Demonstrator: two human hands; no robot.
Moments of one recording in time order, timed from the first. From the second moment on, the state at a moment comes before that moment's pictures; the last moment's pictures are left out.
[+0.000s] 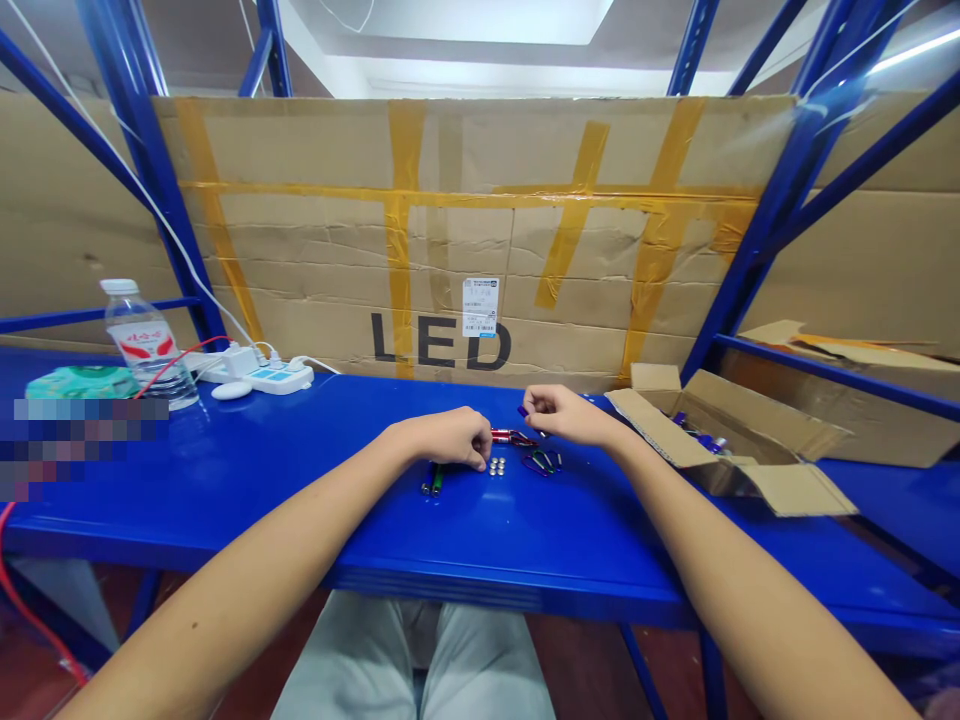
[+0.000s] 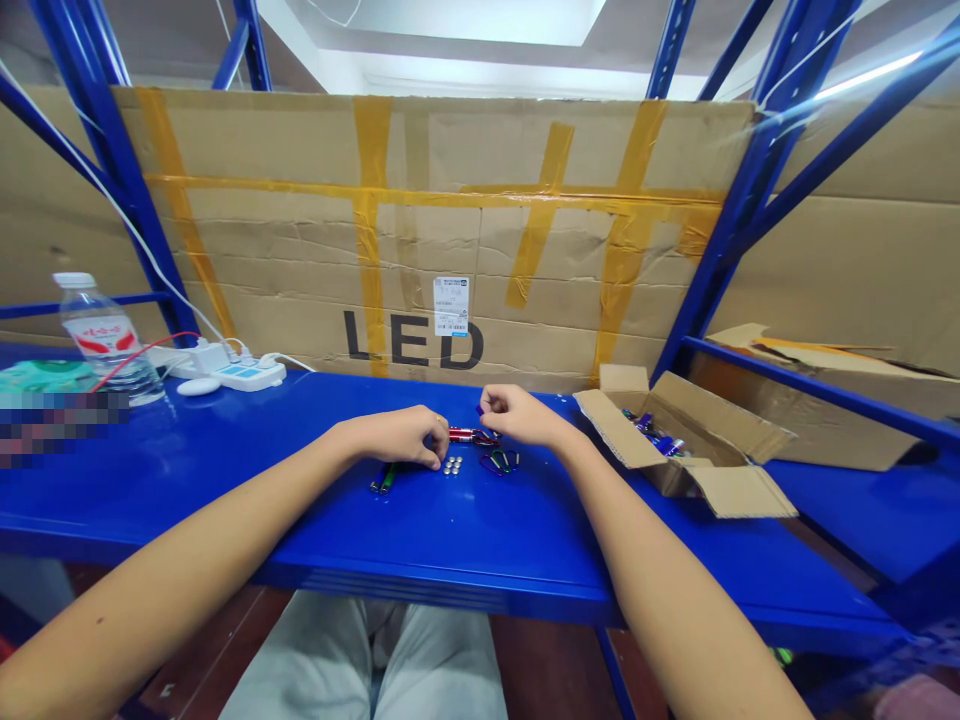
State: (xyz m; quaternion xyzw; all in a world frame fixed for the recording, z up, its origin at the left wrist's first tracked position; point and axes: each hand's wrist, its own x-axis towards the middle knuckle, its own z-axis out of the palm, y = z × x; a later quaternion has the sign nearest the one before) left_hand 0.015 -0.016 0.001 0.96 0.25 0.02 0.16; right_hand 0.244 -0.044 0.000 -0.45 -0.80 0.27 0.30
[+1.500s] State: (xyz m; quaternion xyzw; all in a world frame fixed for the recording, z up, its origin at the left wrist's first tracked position) left_hand 0.011 -0.013 -0.001 0.94 0.30 0.01 0.13; right_hand 0.243 -0.044 -0.003 -0.45 -0.81 0.26 0.28
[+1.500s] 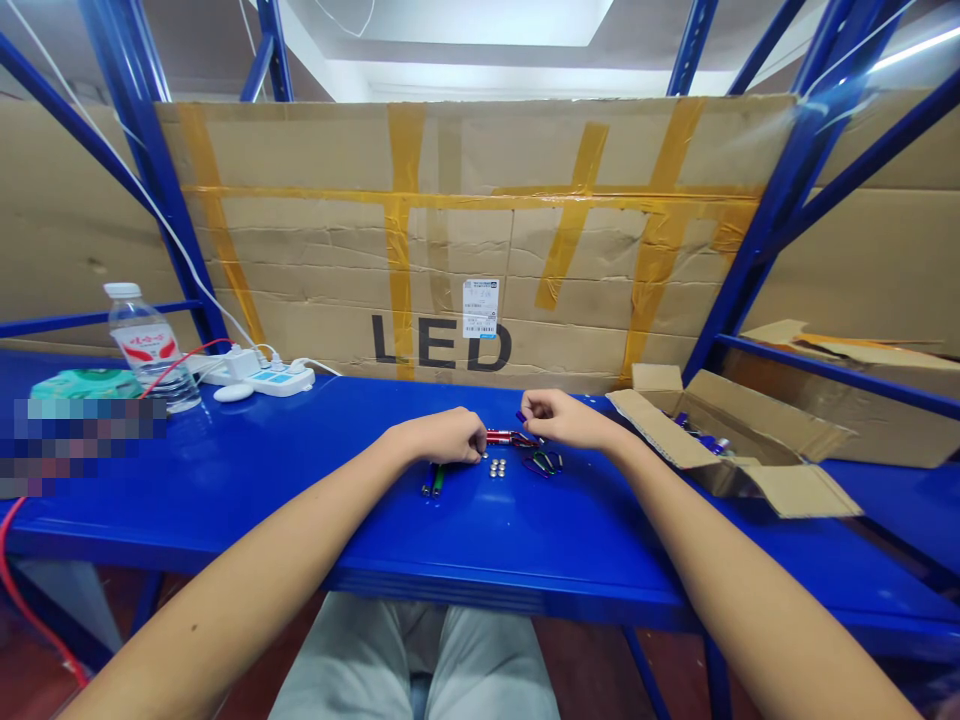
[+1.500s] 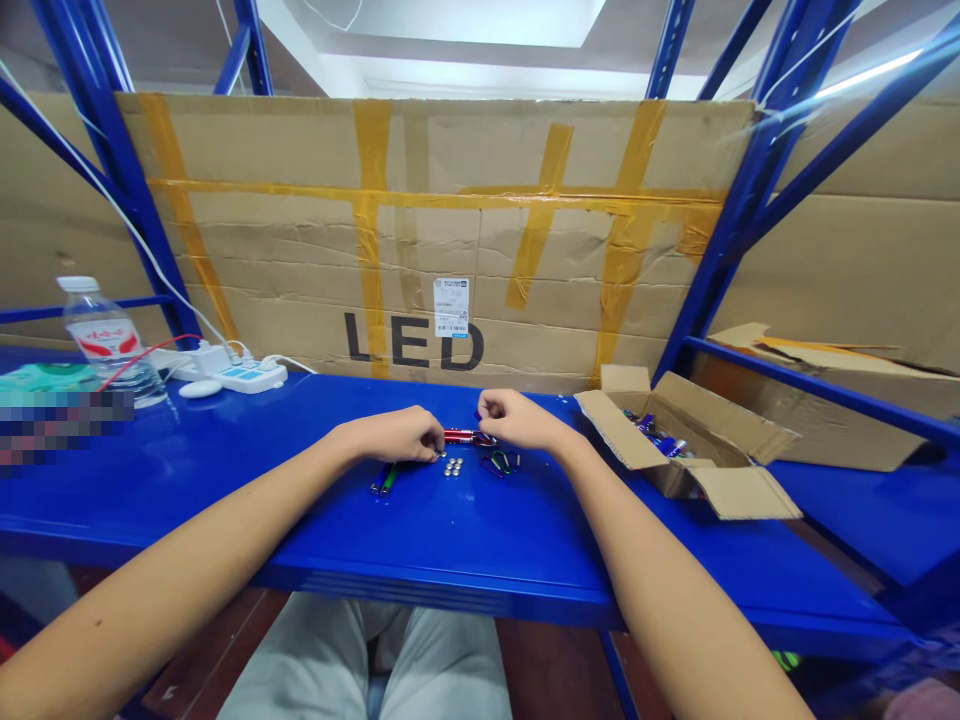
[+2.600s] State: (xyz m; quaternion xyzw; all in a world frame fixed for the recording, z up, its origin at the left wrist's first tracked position) left_hand 0.013 -0.006 -0.009 0.95 0.28 0.09 0.13; right_hand 0.242 -0.045 -0.003 -0.47 -0.77 0.32 0.30
